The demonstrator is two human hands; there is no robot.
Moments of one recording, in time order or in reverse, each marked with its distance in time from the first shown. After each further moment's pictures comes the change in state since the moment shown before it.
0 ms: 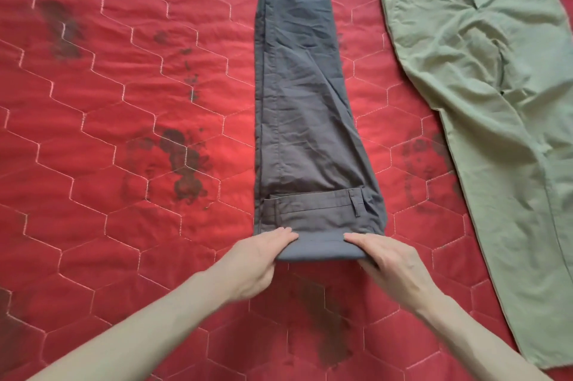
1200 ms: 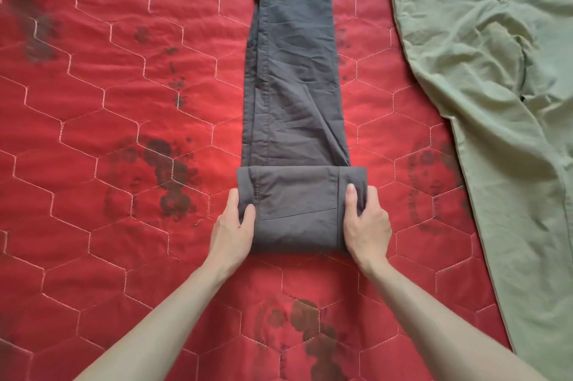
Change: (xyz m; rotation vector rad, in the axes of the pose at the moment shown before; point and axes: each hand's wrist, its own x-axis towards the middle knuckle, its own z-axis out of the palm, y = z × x) left_hand 0.064 -0.033 -0.012 -0.573 0.531 -0.609; right_hand 0.112 0.012 0.050 0.242 0.284 0.893
